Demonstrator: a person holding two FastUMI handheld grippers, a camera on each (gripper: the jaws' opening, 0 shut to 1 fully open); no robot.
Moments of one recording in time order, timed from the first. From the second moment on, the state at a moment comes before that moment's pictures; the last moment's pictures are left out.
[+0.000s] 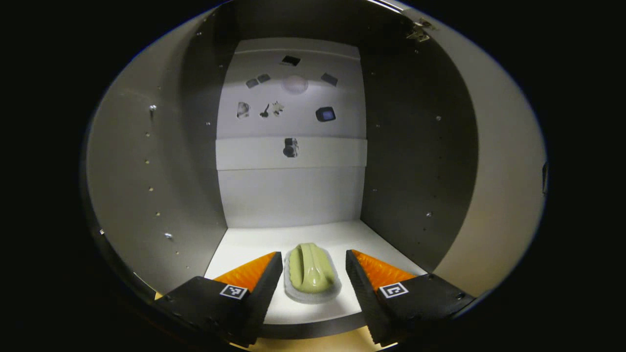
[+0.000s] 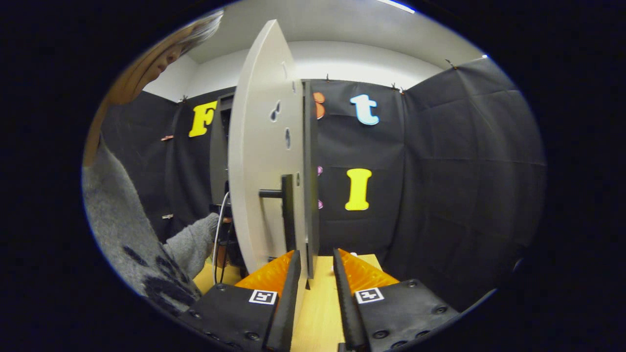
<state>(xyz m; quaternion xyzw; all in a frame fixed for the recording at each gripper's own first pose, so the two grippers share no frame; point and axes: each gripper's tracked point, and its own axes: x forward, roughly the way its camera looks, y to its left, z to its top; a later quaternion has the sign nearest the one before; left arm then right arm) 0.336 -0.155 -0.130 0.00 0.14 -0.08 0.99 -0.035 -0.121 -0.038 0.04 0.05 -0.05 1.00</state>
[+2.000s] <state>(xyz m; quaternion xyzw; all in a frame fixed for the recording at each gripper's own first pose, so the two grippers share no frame) 0.296 -0.138 -0.104 -0.04 0.10 -0.03 0.99 0.004 -0.209 -0.053 0.03 0.03 -0.12 0.99</state>
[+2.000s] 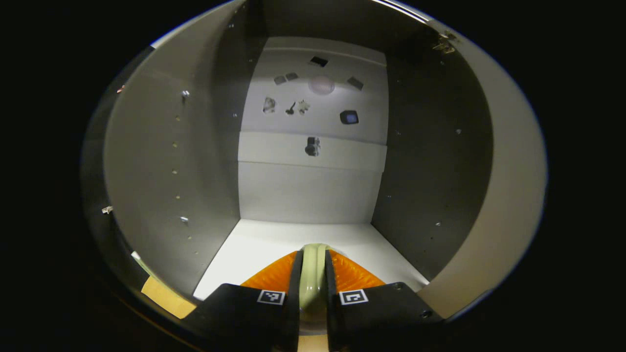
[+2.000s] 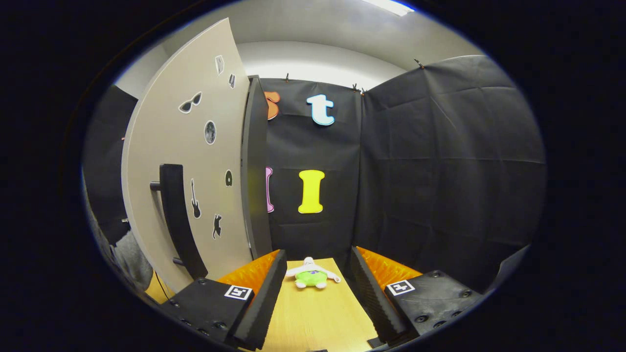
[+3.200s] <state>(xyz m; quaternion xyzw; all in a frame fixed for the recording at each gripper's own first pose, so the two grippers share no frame) -0.056 -0.160 -0.244 -0.09 0.16 -0.09 0.98 -0.074 -0.139 -0.055 -0.05 -0.03 -0.15 0.99</state>
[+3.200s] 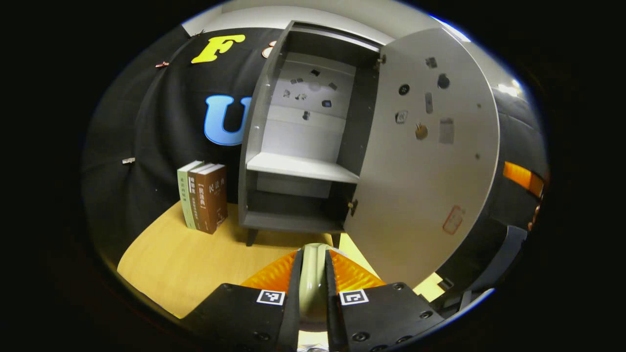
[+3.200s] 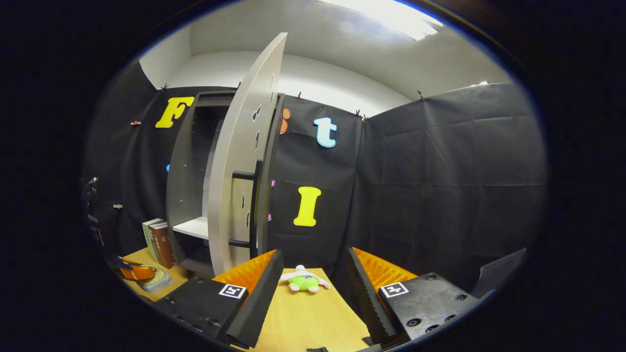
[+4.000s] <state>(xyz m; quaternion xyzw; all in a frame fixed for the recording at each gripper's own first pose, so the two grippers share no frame) -0.078 -0.191 -0.461 -0.14 0.24 0.02 0.96 -0.036 -0.172 -0.093 -0.06 -0.04 -0.07 1.00</state>
